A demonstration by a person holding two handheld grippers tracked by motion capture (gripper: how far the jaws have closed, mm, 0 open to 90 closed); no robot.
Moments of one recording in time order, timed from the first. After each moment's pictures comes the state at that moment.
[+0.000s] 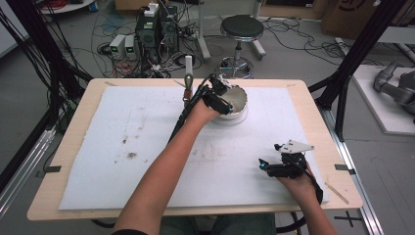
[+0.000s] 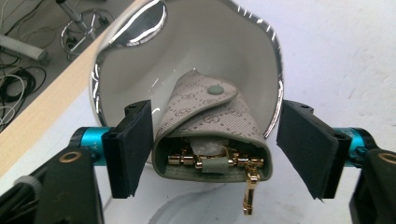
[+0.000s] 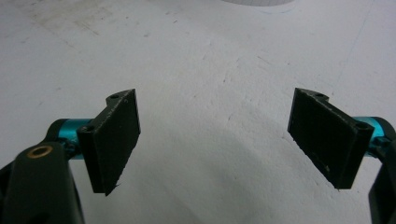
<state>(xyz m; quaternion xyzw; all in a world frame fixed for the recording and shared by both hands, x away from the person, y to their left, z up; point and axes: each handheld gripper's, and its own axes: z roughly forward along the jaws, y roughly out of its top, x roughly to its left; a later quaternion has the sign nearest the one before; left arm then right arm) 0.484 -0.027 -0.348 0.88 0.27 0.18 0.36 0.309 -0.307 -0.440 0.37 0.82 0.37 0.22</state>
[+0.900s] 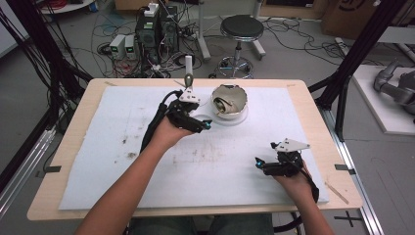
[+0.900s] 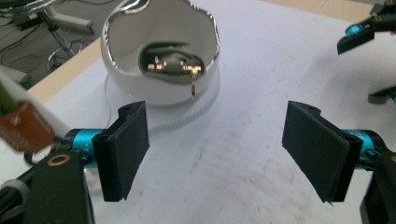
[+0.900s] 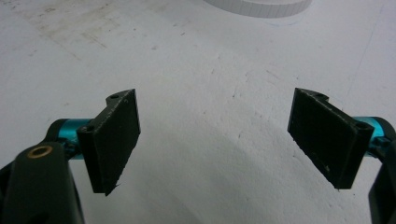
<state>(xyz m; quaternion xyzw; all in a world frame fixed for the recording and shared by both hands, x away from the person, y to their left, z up) 0.396 0.064 -0.341 0.85 0.25 0.16 0.44 0.313 -0.296 -0.437 0.36 0.82 0.37 0.23</state>
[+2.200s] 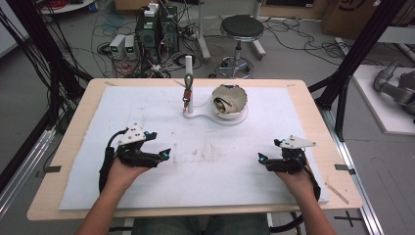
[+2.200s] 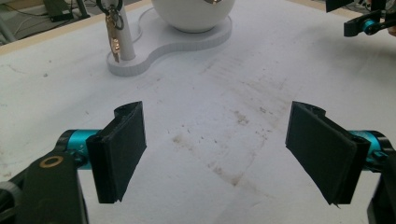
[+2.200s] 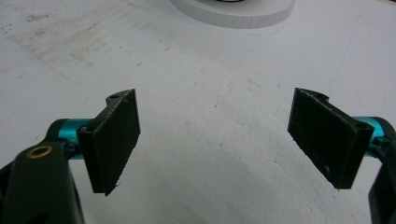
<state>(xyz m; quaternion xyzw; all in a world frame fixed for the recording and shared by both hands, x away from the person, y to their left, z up) 0.311 0.179 -0.405 0.79 0.32 0.17 0.50 0.319 -0.306 -0.434 0.38 0.80 0.40 0.23</state>
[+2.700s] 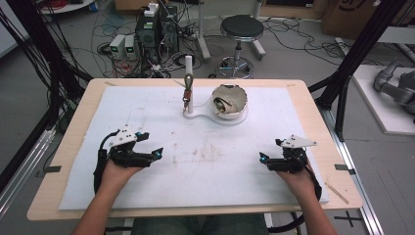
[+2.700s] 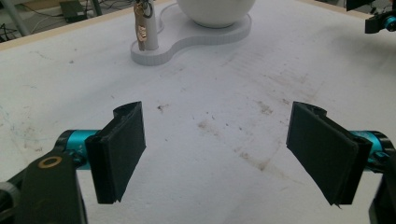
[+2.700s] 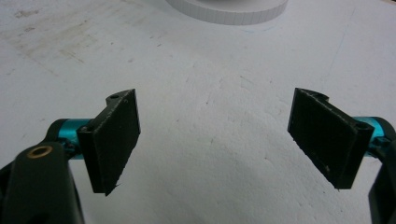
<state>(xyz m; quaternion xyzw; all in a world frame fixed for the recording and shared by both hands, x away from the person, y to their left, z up) 0.314 0.201 -0.416 0.77 0.33 0.18 0.51 0.320 -0.309 -0.435 0.38 0.80 0.39 0.23</state>
